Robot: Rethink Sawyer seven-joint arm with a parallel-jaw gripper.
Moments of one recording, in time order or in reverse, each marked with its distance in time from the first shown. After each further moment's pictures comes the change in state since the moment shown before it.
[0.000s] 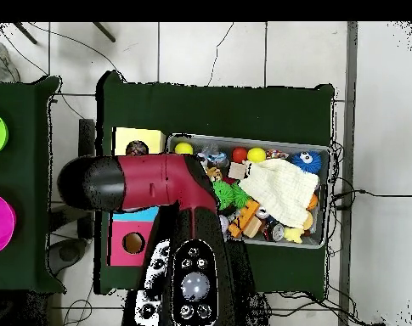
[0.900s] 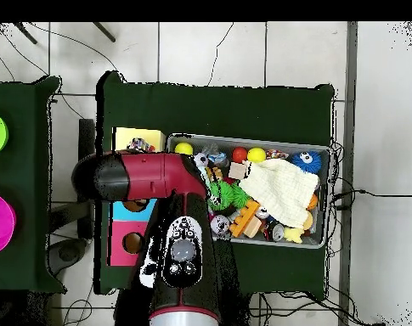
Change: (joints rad) arm 0.051 0.161 -0.066 -0.047 0.047 -0.246 0.089
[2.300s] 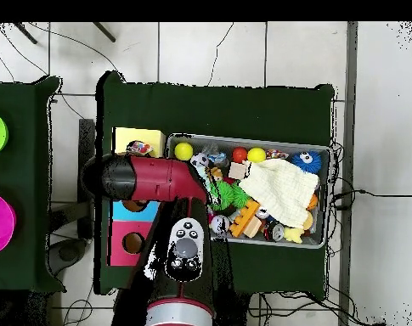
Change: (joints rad) arm 0.023 0.052 -0.047 0.029 0.163 -0.042 0.037
